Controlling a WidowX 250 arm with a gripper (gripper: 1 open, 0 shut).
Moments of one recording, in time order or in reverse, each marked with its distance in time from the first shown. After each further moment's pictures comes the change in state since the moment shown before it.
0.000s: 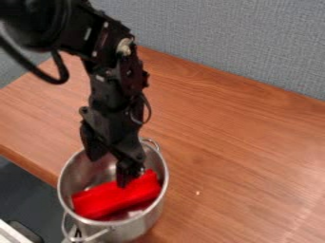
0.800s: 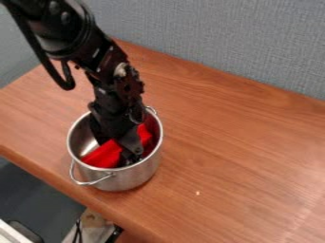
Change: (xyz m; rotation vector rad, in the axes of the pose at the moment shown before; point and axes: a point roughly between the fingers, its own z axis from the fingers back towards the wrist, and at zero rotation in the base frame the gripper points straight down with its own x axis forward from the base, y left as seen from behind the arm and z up) arm 0.030 0.030 -0.043 0.074 -0.108 -0.031
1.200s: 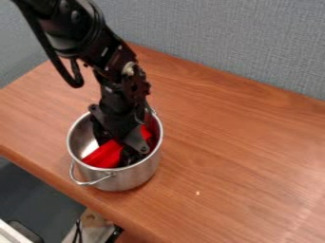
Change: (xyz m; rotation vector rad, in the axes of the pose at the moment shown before) arm 0.001 -0.005 0.001 0.017 0.040 0.070
